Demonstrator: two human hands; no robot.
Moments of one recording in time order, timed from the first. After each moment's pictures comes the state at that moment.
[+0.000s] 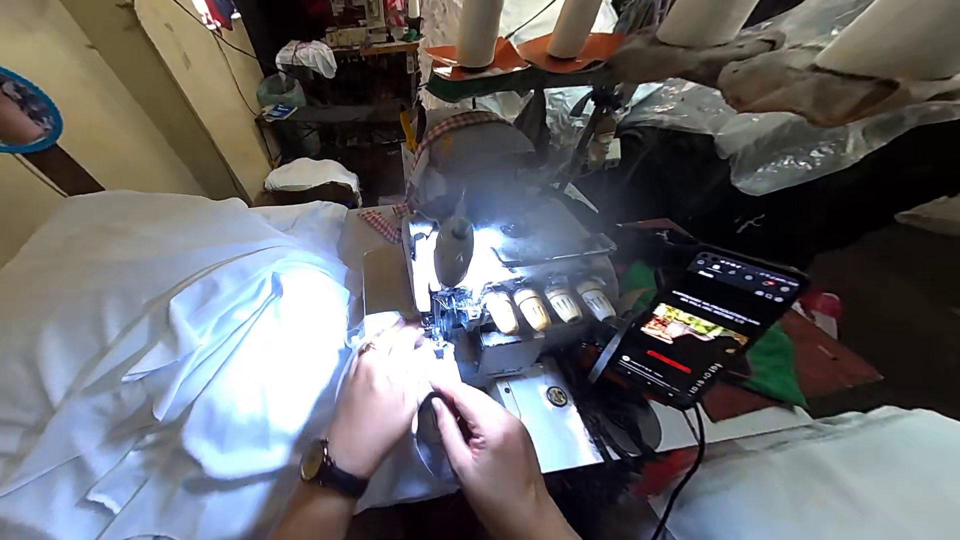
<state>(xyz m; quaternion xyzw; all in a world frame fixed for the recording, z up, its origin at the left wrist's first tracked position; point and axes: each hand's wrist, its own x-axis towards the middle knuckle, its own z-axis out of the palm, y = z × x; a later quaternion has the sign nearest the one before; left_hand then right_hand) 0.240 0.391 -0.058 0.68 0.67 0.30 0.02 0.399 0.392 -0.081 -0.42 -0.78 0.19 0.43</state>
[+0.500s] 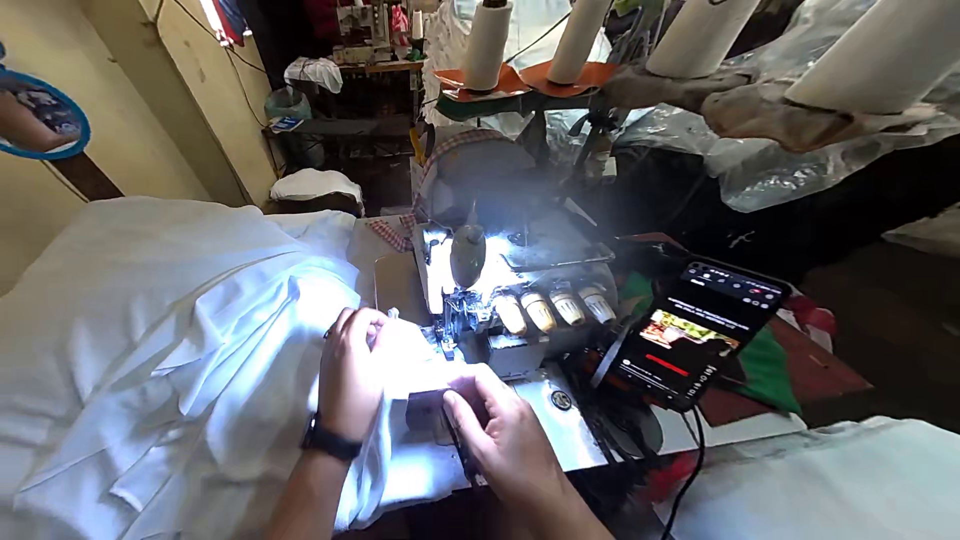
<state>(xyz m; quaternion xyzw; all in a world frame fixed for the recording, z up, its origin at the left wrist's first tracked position) 0.206 0.399 -0.051 0.54 0.73 0.42 0.02 0.404 0.401 -0.059 -0.41 -0.78 0.29 0.38</state>
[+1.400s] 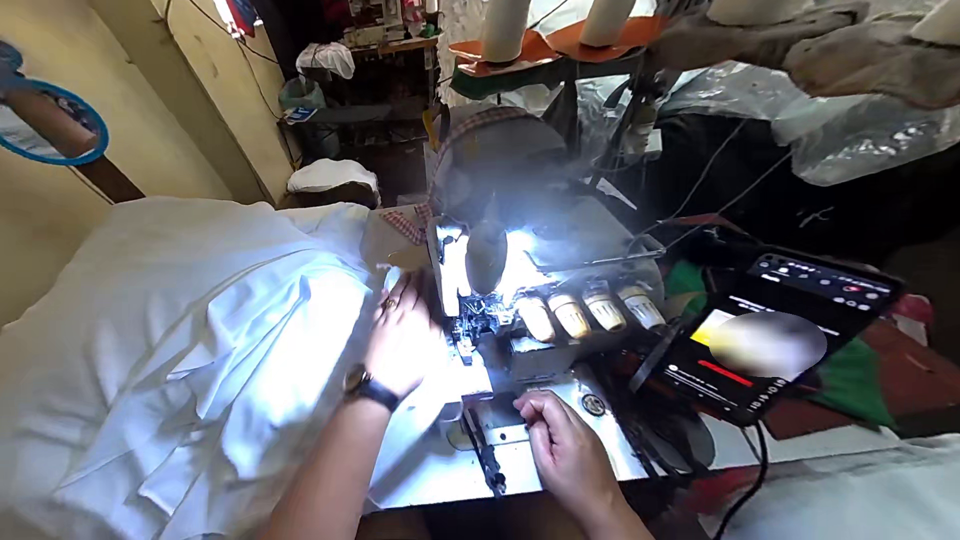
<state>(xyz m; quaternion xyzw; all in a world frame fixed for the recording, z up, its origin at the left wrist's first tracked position) 0.223 0.445 -0.036 0.66 0.74 0.10 0.06 0.464 0.423 -0.157 -0.42 -0.80 0.15 0.40</state>
